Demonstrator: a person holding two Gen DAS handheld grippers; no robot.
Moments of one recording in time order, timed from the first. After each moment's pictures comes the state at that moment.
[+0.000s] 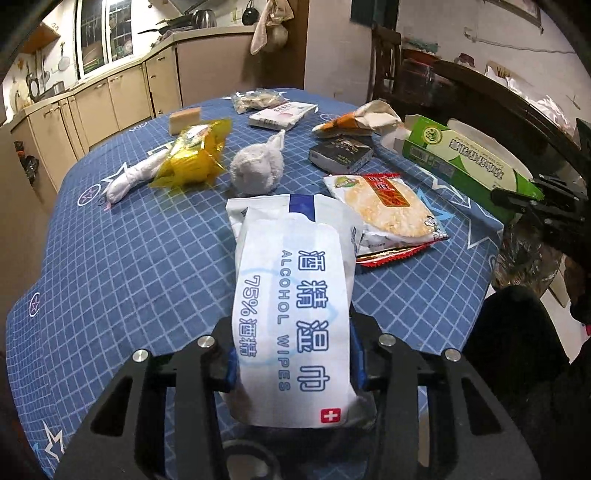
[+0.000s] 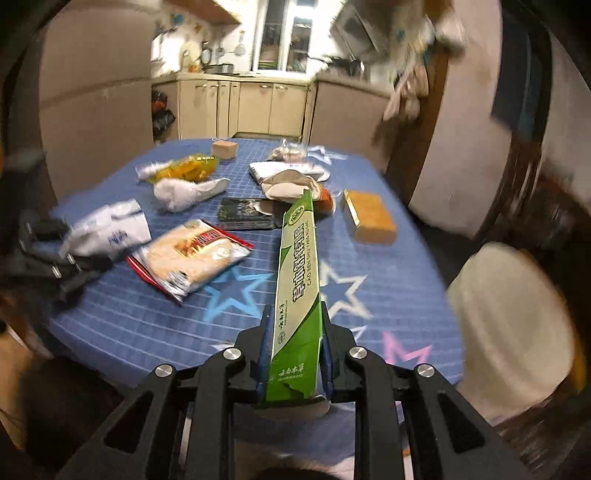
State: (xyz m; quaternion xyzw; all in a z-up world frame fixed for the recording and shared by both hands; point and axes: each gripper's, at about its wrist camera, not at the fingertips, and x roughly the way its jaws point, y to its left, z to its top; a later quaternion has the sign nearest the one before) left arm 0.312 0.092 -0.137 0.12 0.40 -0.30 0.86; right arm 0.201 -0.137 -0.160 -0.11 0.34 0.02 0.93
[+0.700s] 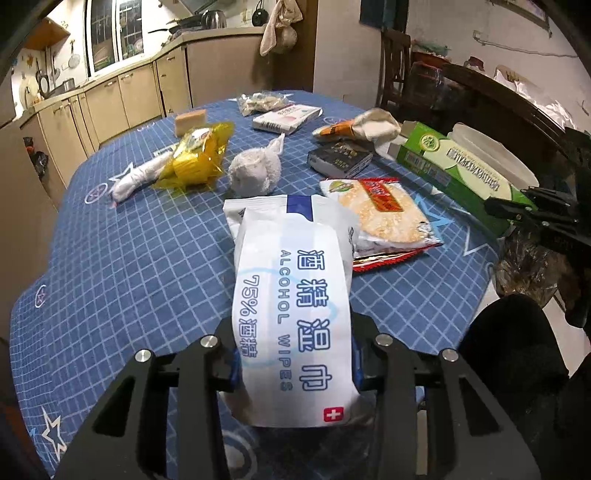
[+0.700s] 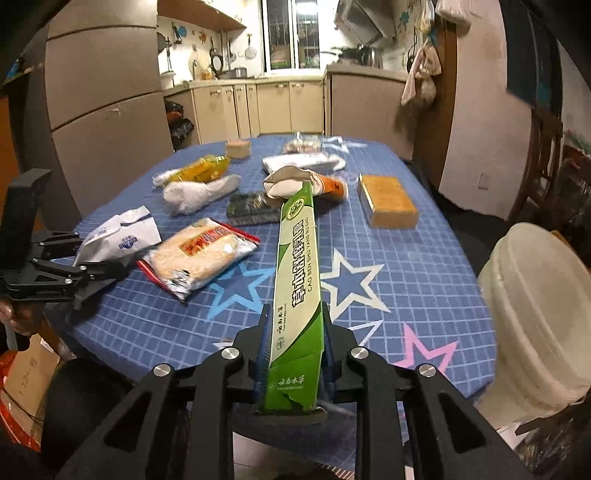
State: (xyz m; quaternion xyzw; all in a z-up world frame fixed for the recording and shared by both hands) left arm 0.298 0.088 -0.129 0.11 0.40 -0.28 0.87; right arm 0.203 -0.165 -0.154 -0.02 0.34 0.10 0.93
